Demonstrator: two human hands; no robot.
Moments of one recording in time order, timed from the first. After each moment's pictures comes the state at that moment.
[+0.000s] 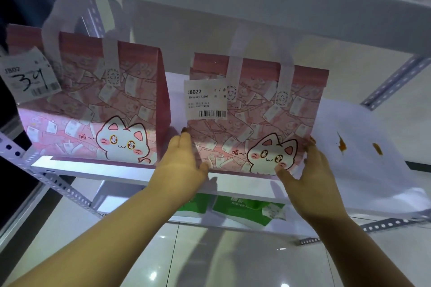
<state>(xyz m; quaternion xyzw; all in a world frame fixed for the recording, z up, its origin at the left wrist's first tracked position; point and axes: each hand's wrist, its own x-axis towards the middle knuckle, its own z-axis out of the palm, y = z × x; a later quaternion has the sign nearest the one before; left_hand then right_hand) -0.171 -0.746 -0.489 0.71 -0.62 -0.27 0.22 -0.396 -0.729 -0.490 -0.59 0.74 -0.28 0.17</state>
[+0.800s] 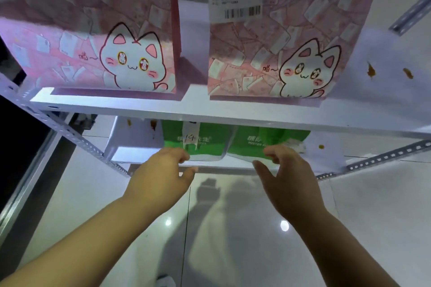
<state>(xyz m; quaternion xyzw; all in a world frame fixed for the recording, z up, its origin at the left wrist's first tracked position) -0.094 -0.646 -0.599 0.67 -0.68 -0.28 0.12 -0.317 -0.625 -0.584 -0.63 0.74 -0.18 0.16</state>
